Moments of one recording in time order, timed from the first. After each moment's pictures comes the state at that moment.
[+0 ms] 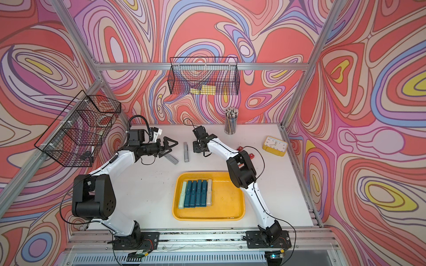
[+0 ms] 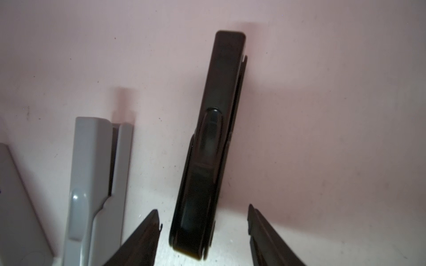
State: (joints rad) left arm 0.00 1.63 1.14 -0.25 0.91 -0.54; right arm 0.58 2.48 2.13 -0.61 0.04 0.38
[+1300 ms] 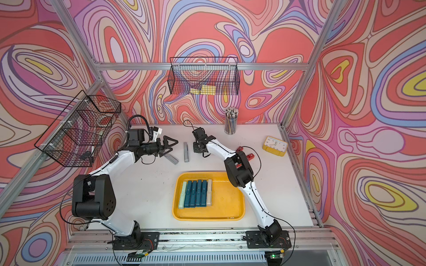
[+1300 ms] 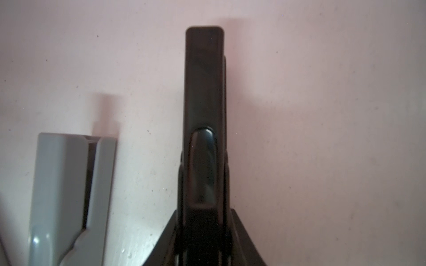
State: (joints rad) left arm 0.00 1.63 1.14 -0.21 0.95 -0.58; right arm 0.58 2.55 2.19 -0.59 0.06 0.38
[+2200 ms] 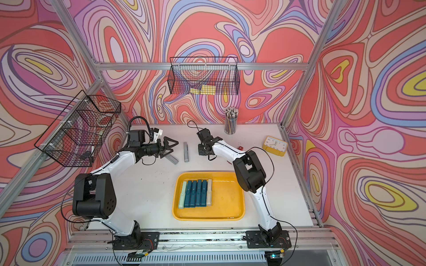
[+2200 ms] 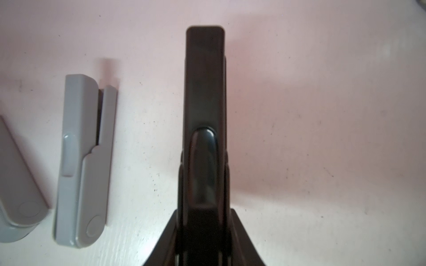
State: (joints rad) left arm 0.00 1.64 1.12 -0.19 0.96 -0.60; right arm 0.58 2.23 1.80 -0.54 0.09 0.39
